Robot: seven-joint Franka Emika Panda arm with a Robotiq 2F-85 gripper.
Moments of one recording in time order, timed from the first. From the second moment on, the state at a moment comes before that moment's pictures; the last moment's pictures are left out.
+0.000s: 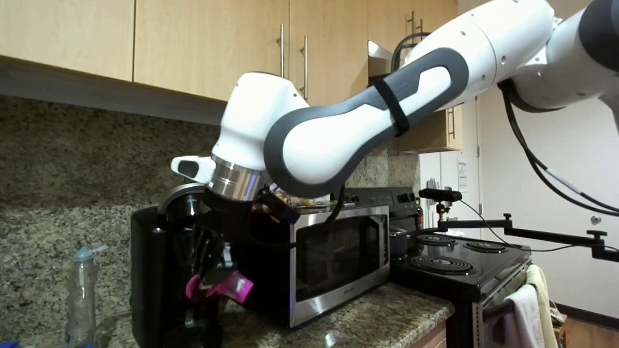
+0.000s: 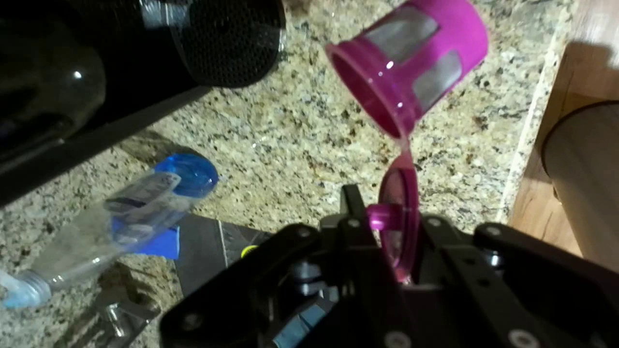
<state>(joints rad) 0.16 0.24 0.21 -1.84 -0.28 2.46 -0.66</state>
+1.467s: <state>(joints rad) 0.12 0.53 0.14 -1.91 -0.62 3.46 -0.57</state>
